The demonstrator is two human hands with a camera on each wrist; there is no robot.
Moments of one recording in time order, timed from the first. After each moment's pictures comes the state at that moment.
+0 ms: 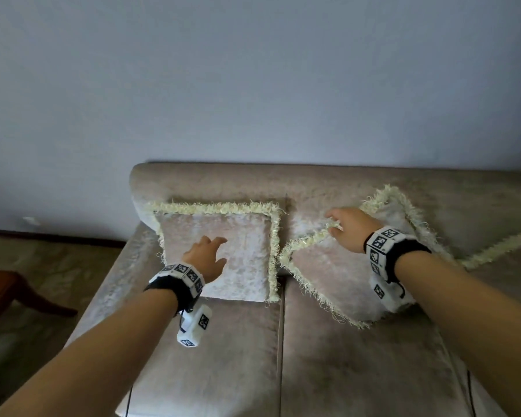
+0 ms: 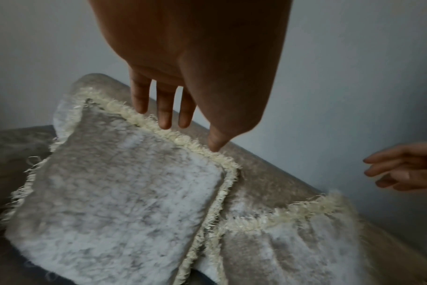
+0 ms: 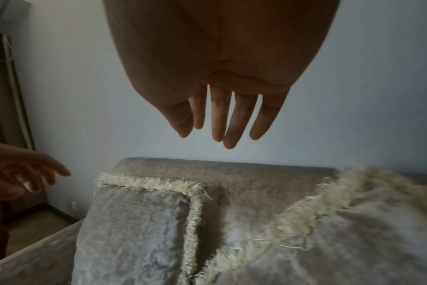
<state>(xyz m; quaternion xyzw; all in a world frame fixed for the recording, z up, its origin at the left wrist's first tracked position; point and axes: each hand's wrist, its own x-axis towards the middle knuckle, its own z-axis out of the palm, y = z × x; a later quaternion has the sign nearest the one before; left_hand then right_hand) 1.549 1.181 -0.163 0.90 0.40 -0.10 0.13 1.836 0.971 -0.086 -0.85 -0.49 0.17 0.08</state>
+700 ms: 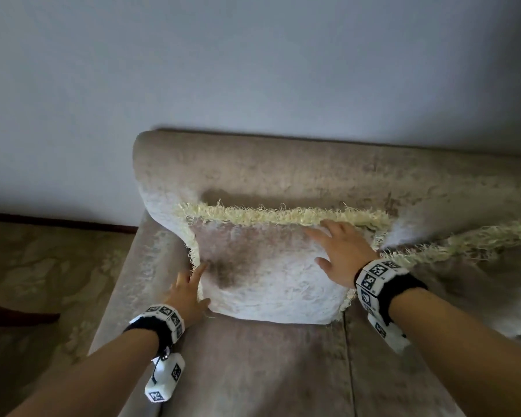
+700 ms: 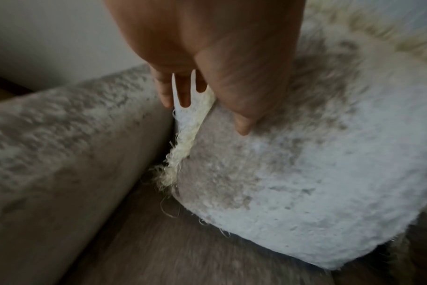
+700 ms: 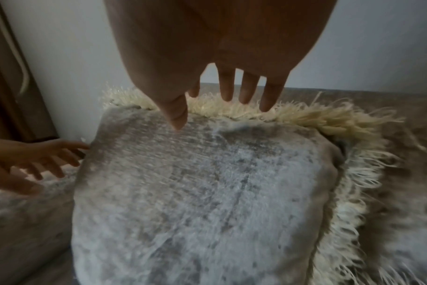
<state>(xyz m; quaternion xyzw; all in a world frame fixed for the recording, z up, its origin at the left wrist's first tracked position) 1.411 1.477 -0.400 0.86 0.42 -0.13 0.27 1.715 1.279 -0.245 -0.82 -0.54 0.16 -0.08</state>
